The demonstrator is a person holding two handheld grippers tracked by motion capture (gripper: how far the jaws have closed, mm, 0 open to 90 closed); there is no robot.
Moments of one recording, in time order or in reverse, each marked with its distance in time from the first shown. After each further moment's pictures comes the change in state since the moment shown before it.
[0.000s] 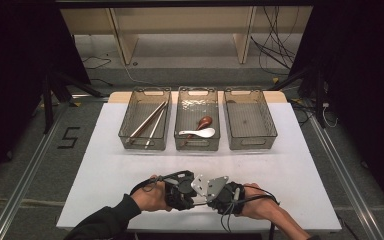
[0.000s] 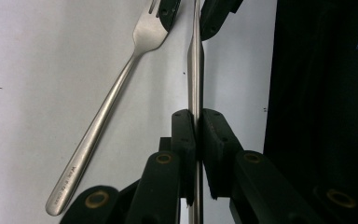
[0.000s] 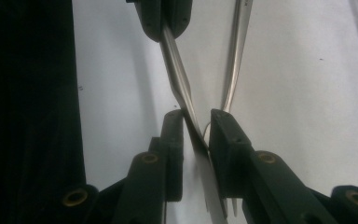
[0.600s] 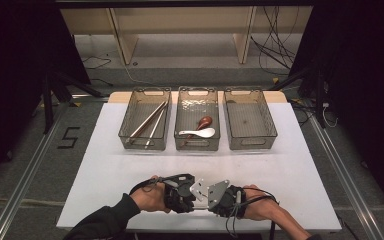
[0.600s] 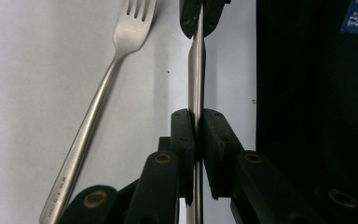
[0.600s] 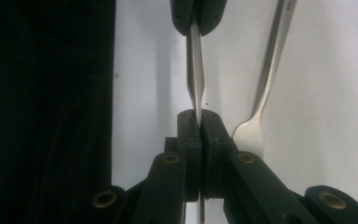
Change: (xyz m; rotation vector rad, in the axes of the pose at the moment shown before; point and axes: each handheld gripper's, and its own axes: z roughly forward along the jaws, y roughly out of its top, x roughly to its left) left arm 0.000 -0.002 0.000 0.043 -0.039 0.138; right arm 0.004 -0.005 0.001 -0.016 0.089 -0.096
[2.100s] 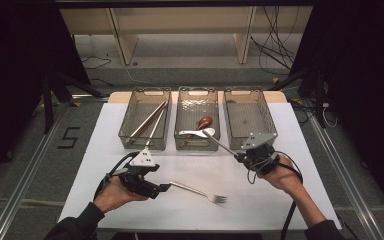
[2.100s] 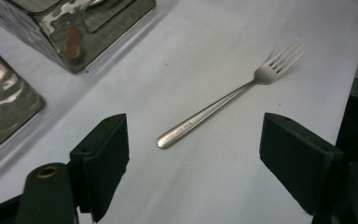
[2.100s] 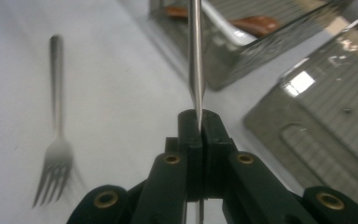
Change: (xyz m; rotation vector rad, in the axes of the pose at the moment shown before) left arm 0.021 -0.097 -0.056 -0.432 0.274 -0.505; right arm -0.082 -0.048 -0.072 -0.193 -0.383 0.477
